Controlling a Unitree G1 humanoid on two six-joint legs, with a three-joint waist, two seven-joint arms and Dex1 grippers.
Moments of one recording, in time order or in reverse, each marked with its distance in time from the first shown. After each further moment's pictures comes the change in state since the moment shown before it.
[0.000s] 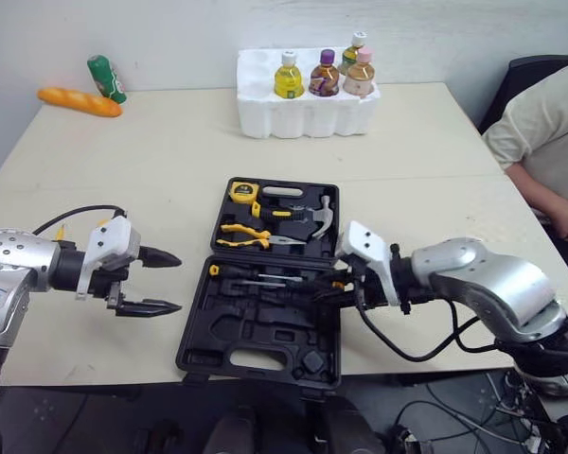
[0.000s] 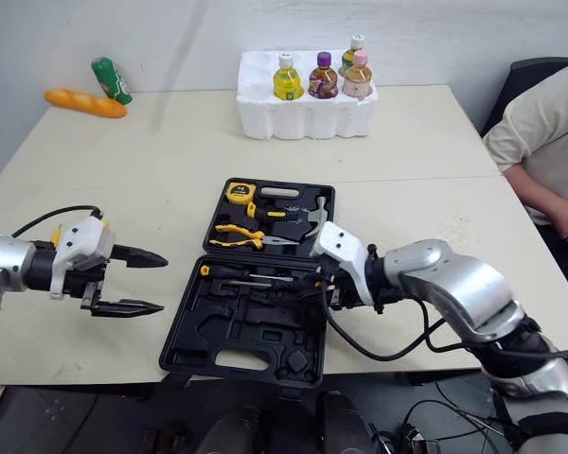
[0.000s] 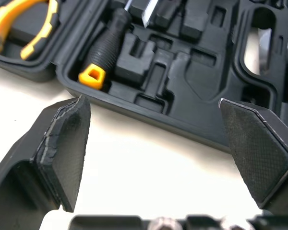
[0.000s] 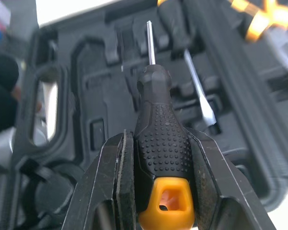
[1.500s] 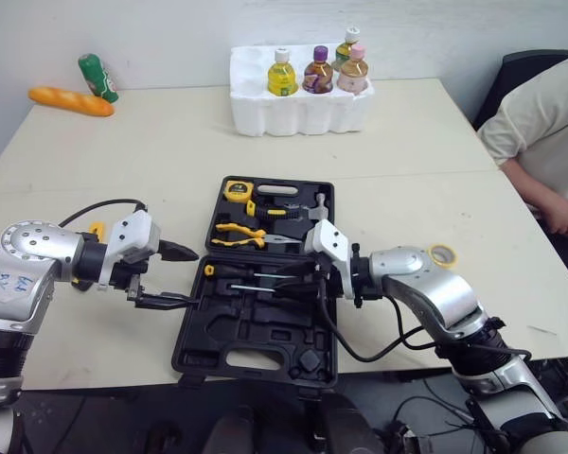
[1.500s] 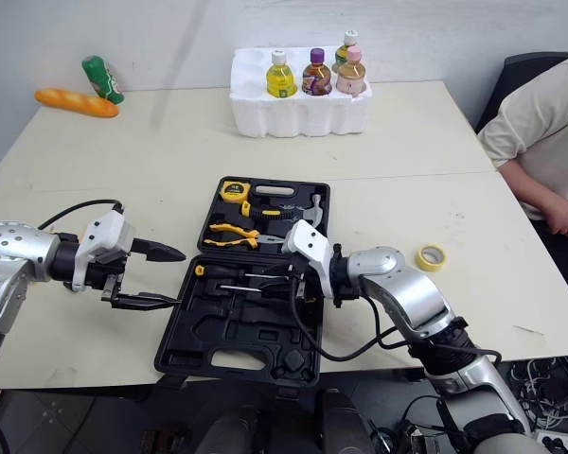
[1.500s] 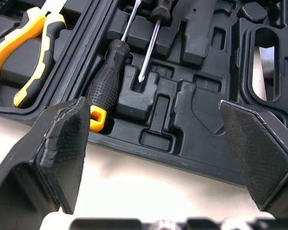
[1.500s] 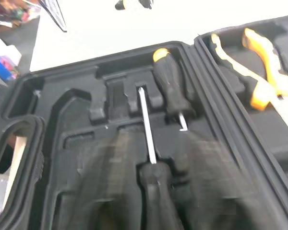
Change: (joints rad) left arm -0.080 -0.058 -0.060 0.003 0.031 0.001 -0.003; right arm 0.057 0.279 -0.005 0.210 -0.172 -0.354 0.054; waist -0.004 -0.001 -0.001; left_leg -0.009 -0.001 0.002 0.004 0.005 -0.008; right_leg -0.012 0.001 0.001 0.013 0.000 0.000
